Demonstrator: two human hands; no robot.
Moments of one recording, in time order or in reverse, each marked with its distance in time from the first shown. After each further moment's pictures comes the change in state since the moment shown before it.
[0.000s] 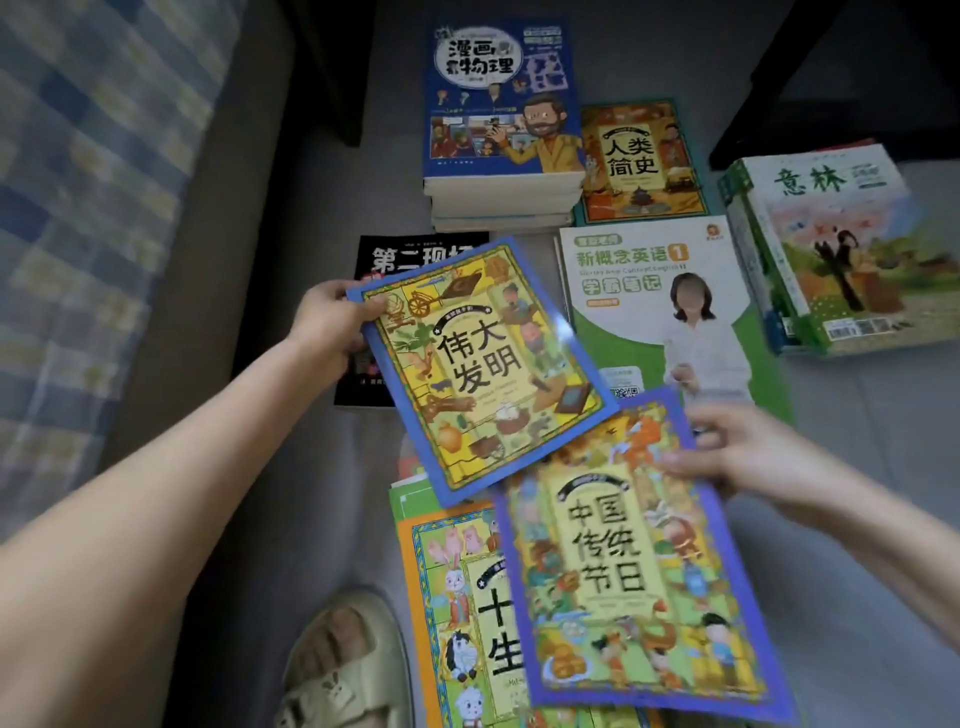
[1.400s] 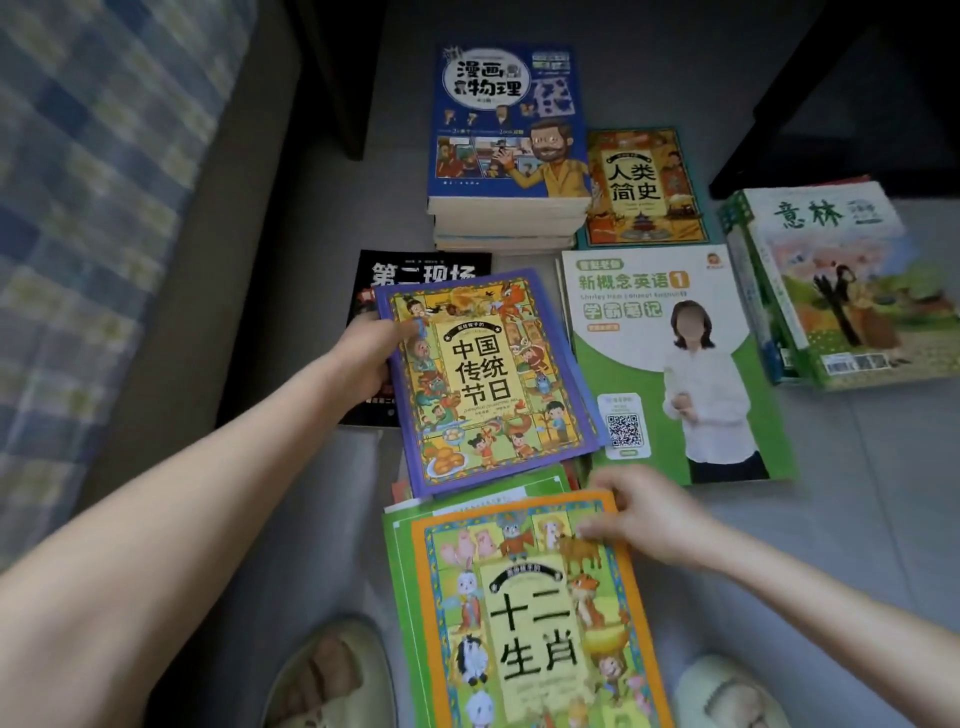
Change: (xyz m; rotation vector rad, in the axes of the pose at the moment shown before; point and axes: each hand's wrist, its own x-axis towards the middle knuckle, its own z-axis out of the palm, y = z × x) left_hand 0.007 -0.004 0.029 0.007 -0.165 -0.193; right_hand 0.035 0.004 0.057 -0.505 -0.107 -0.113
